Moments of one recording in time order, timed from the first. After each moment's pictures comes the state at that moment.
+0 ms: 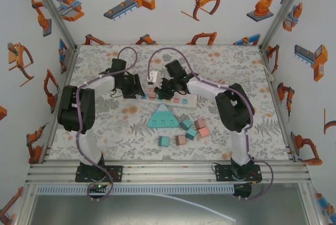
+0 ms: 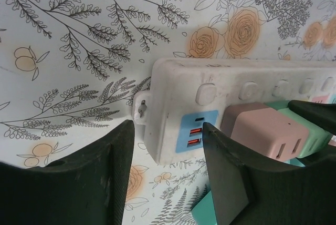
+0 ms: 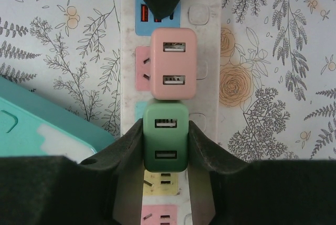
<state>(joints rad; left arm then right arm) -0.28 1.89 1.22 -0.39 0.33 -0.37 0.66 2.05 1.47 -0.30 -0.51 -0.68</state>
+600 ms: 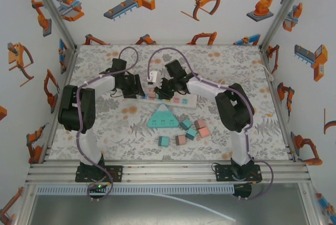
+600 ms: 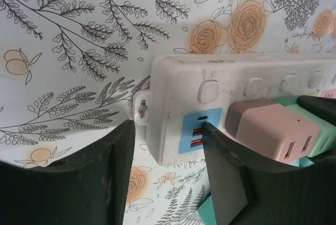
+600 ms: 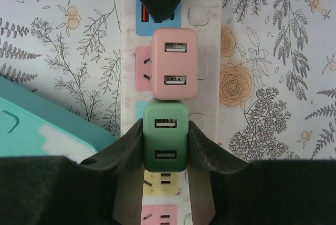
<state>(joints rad) -0.29 1.90 1.22 -0.39 0.33 -0.32 0.66 2.05 1.48 -0.30 -0.51 -0.67</state>
